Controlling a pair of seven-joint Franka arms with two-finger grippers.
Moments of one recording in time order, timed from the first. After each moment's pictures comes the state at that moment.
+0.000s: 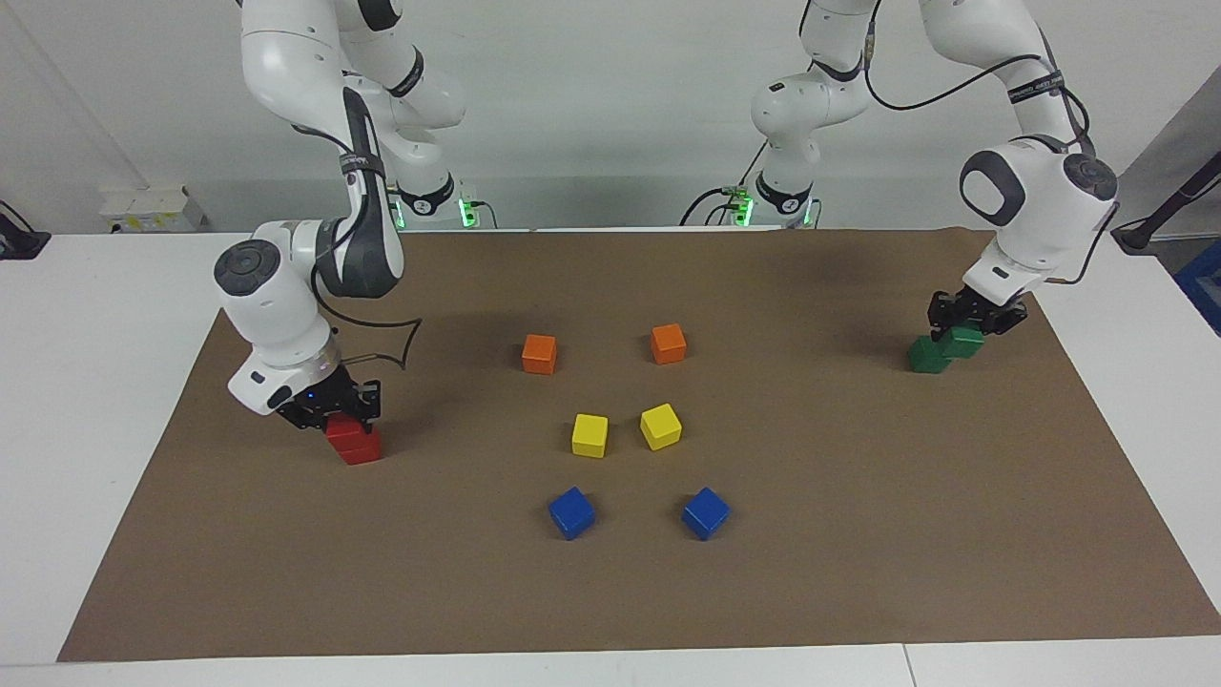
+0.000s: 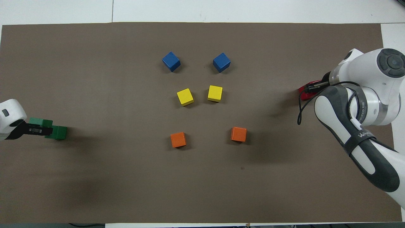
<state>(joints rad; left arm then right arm) 0.26 -0.02 -0.02 -2.26 -0.02 2.26 0.51 -0.06 0.29 0.03 -1.93 -0.03 2.29 -0.16</state>
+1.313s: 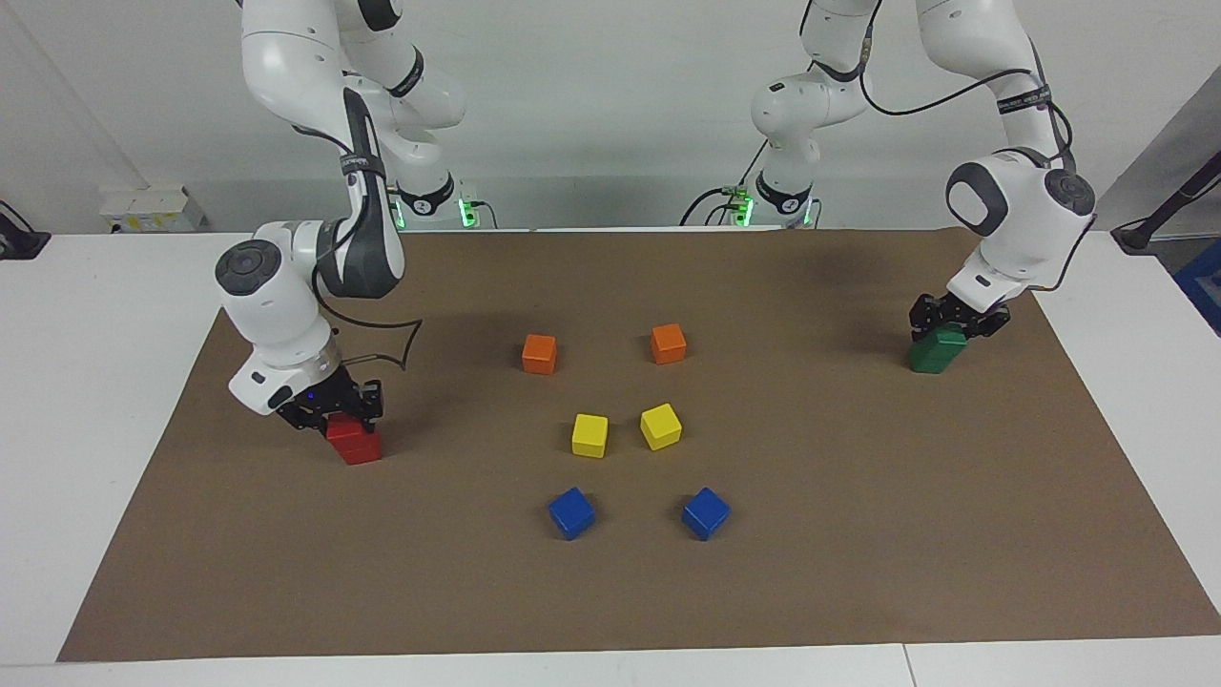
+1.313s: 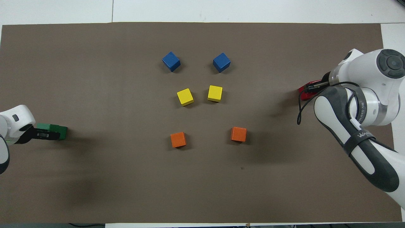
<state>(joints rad) 0.26 0.00 -0.02 -2.31 -0.03 2.29 0.51 -0.06 0.29 0.03 -1.93 -0.03 2.30 -0.16</state>
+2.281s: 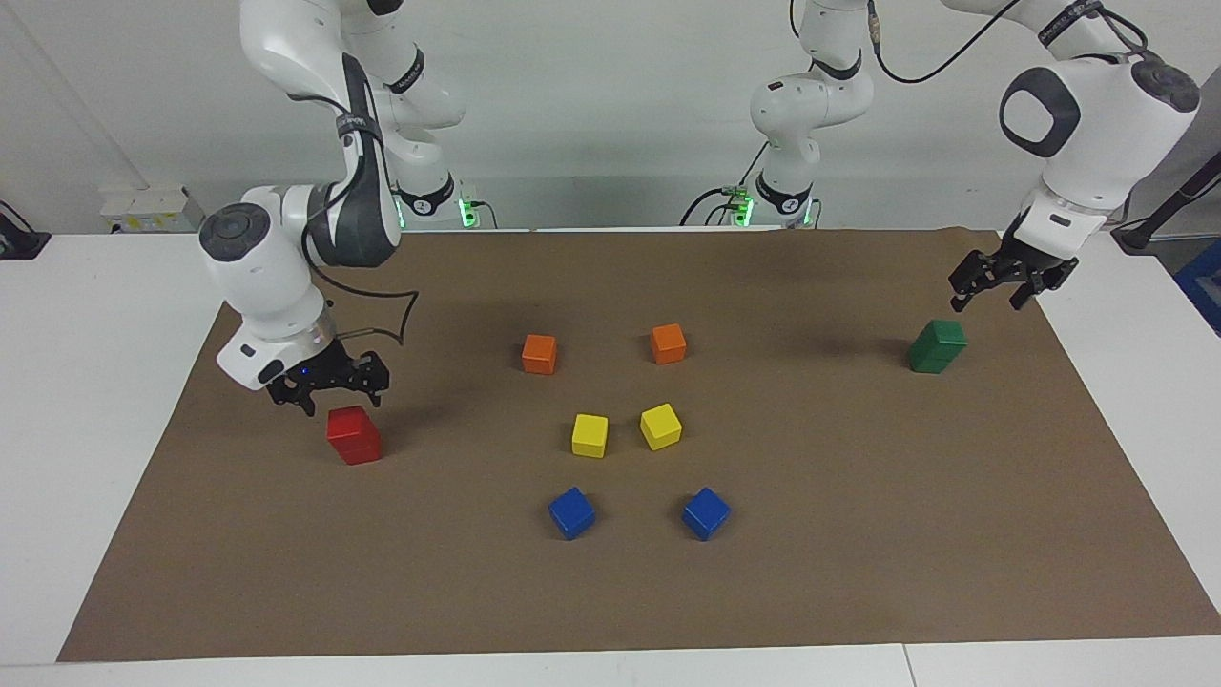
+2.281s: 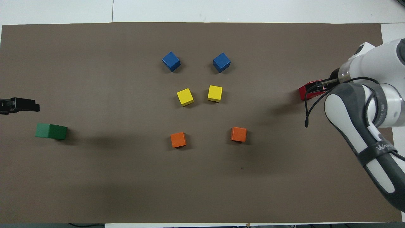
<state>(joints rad) 0.17 -0.08 -0.05 -1.90 -0.04 1.87 0.07 -0.05 0.16 0.05 -1.87 -0.03 2.09 -0.13</state>
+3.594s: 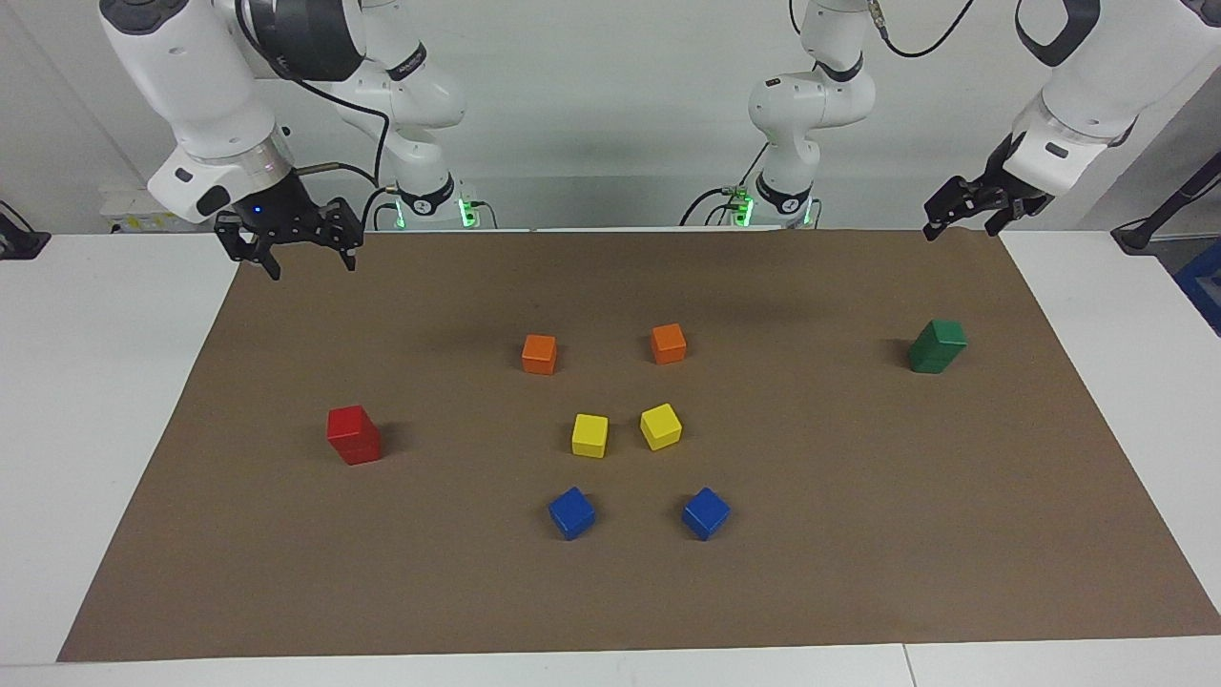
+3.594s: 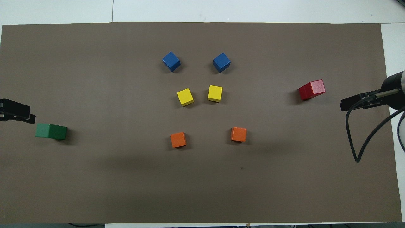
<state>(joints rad) 0.08 -0.05 -0.04 -1.61 -0.04 1.41 0.01 -0.05 -0.04 0.05 -1.68 0.00 1.60 -0.13</state>
